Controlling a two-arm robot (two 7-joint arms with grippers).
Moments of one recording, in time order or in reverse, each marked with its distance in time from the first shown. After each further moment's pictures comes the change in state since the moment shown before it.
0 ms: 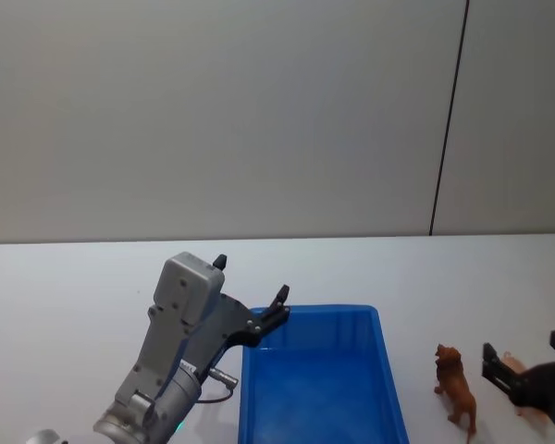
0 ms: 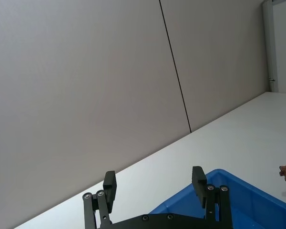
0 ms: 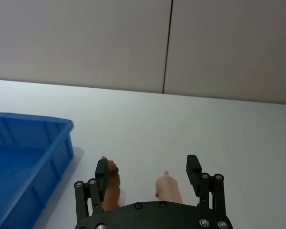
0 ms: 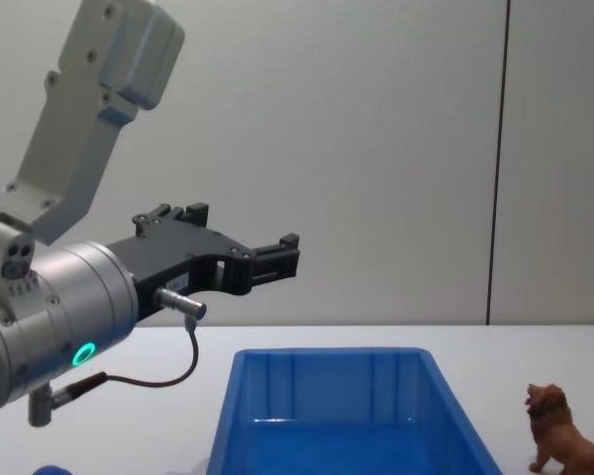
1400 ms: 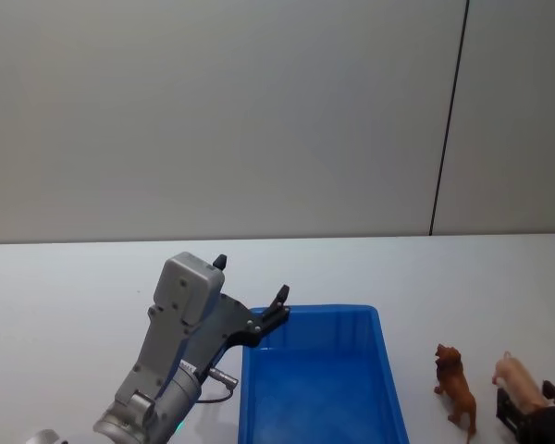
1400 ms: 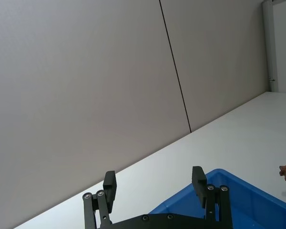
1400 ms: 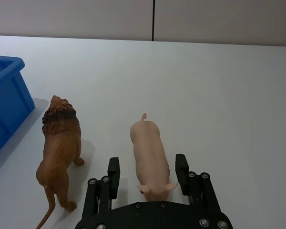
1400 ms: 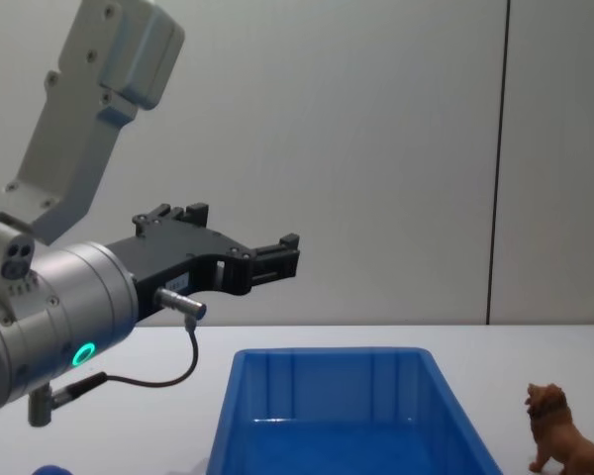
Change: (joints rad) left arm 0.000 0.000 0.000 0.000 0.000 0.000 0.000; right arm 0.074 -0.034 0.019 0.292 0.013 -0.058 0.099
